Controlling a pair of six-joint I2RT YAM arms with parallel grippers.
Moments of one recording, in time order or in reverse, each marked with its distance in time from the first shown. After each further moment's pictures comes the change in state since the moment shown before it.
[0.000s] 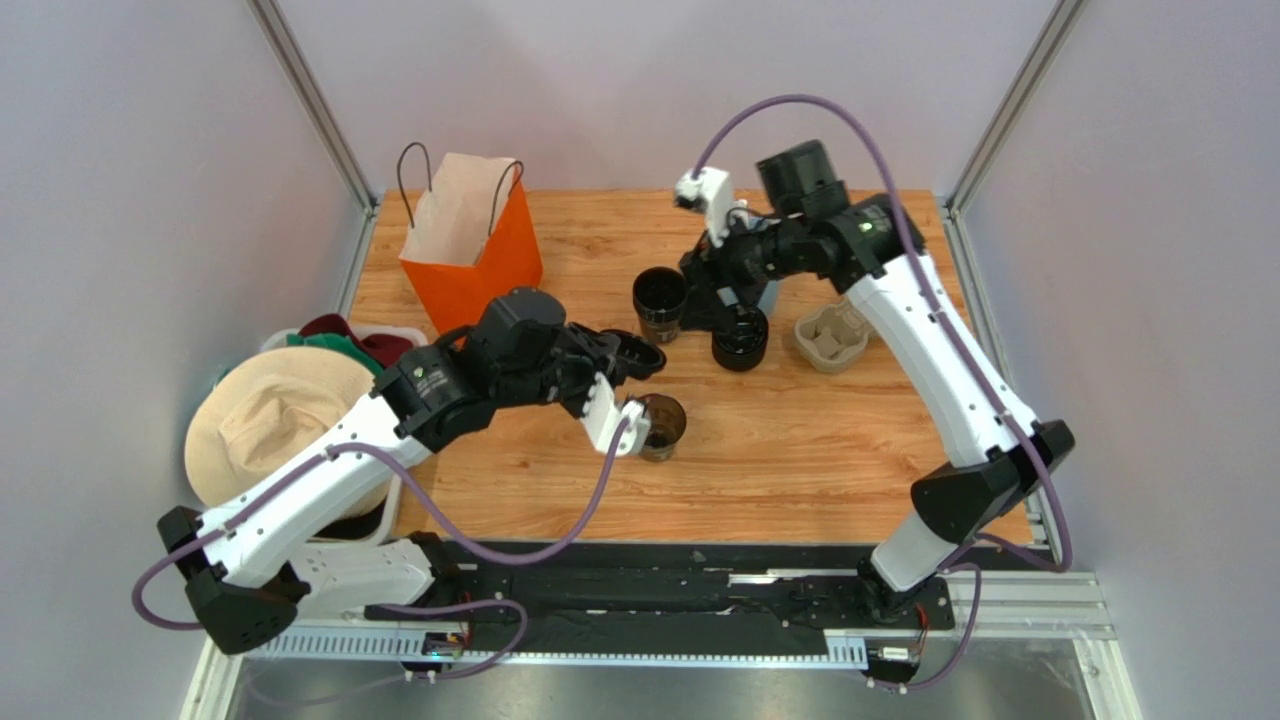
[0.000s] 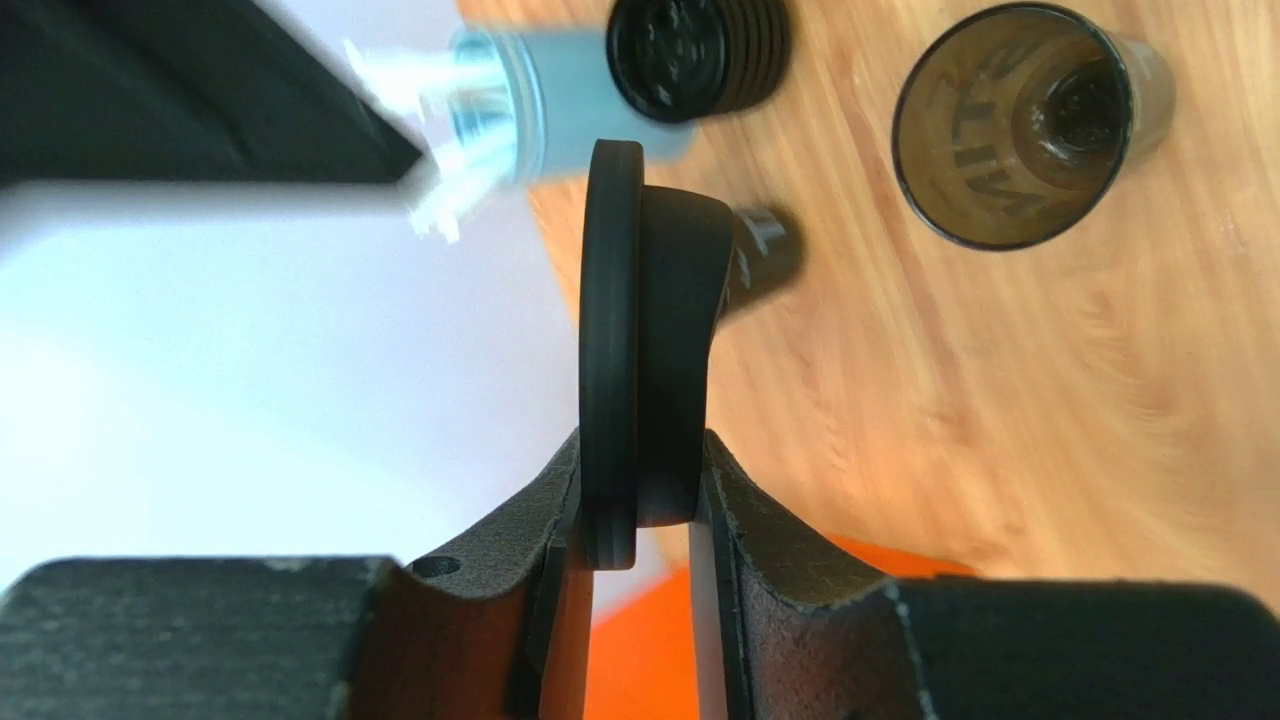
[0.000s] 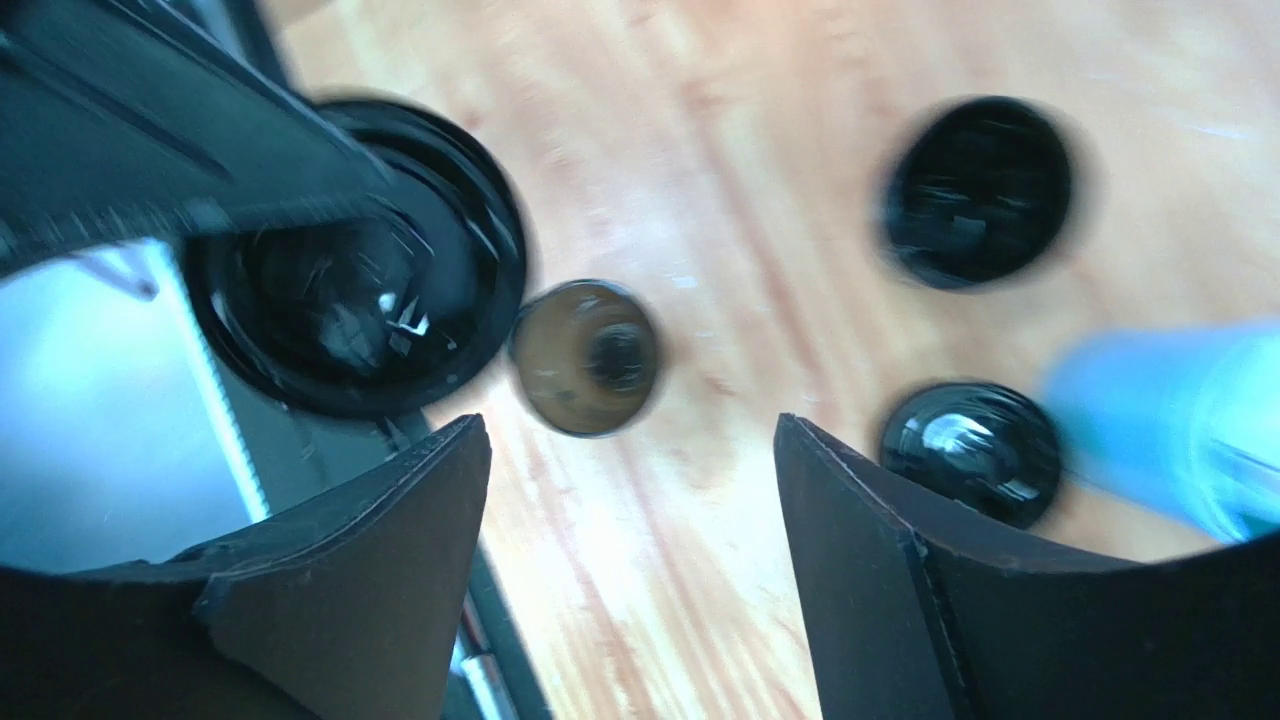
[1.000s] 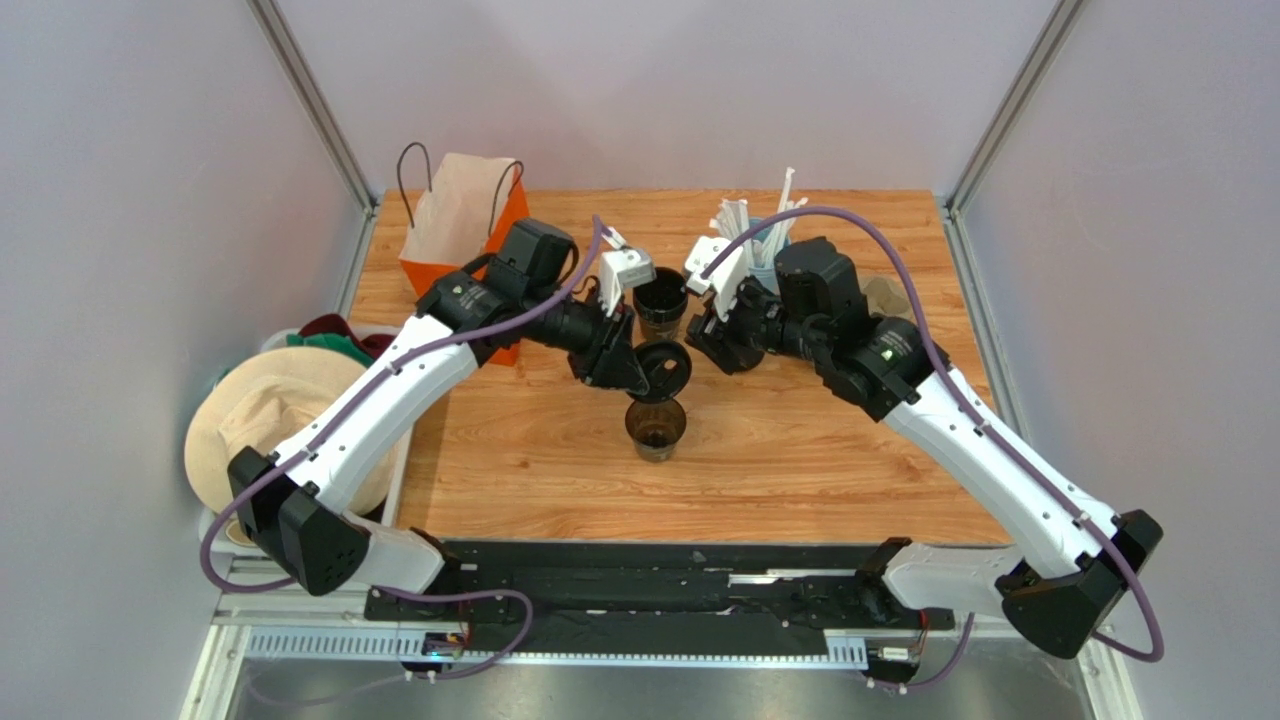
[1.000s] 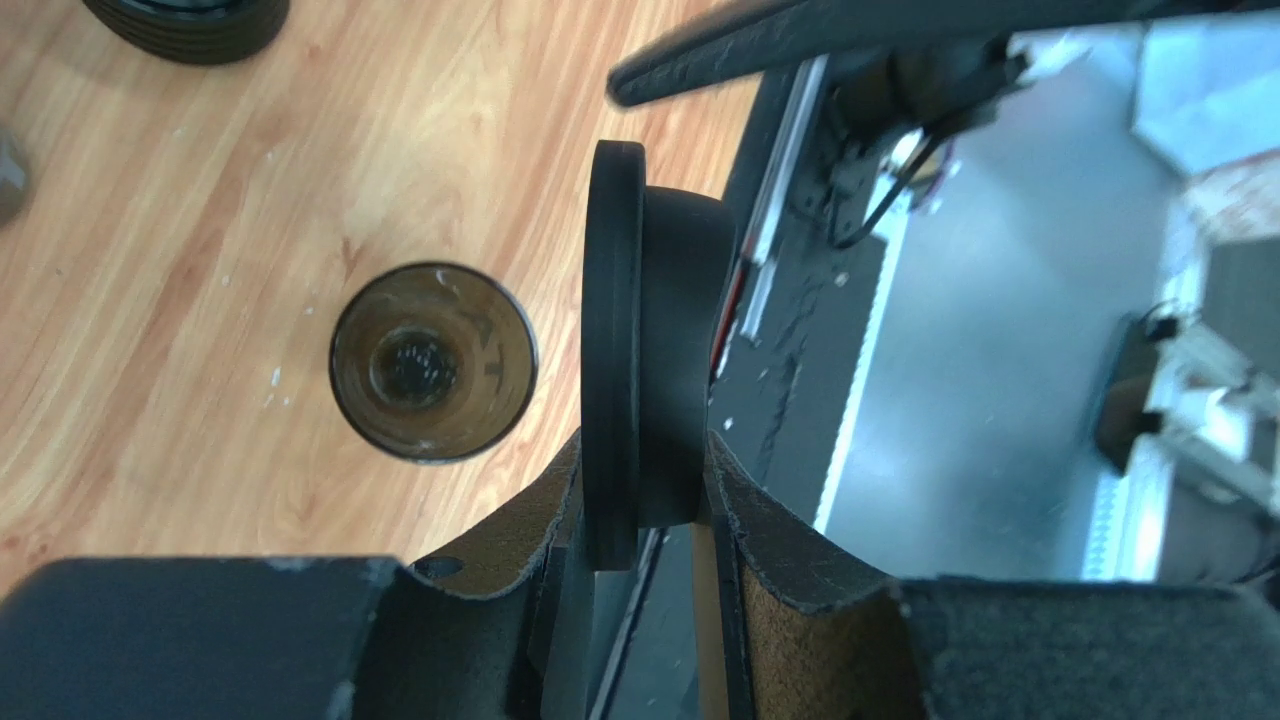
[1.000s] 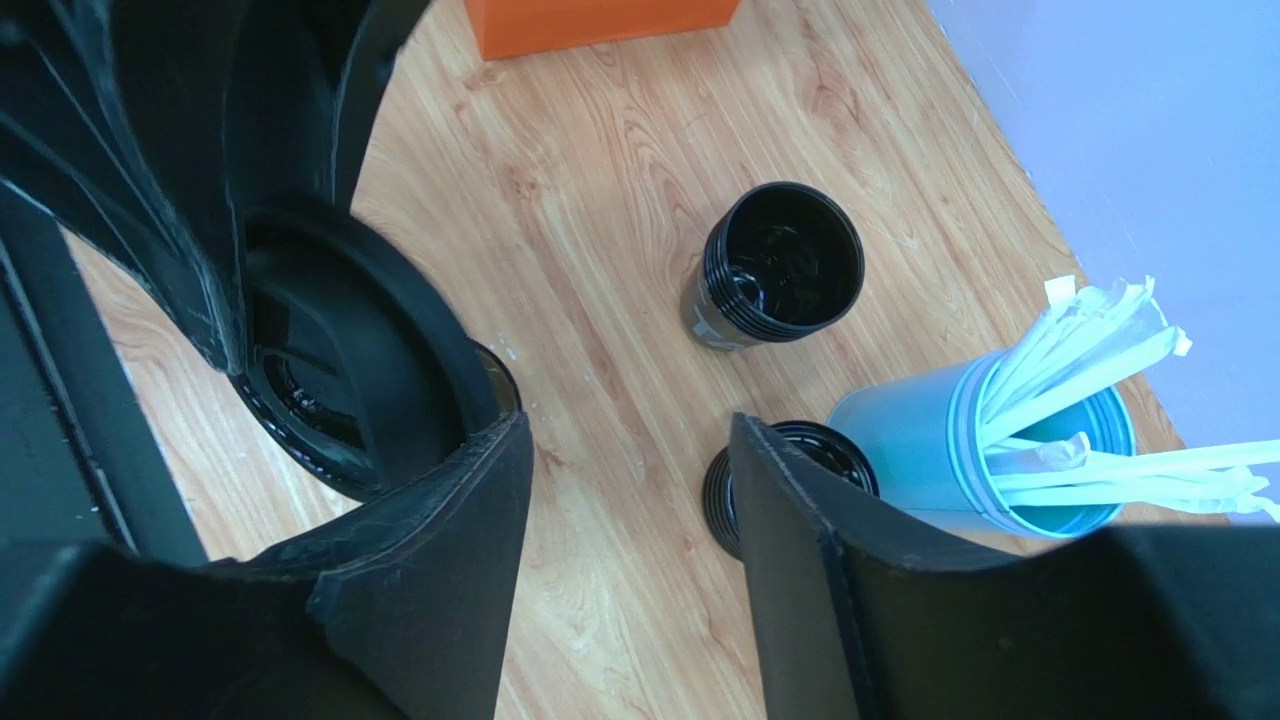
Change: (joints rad) left arm 0.264 0.315 0.229 -0.129 0.586 -1.356; right arm 0.143 -0.449 -0.622 0.571 0.334 -0.061
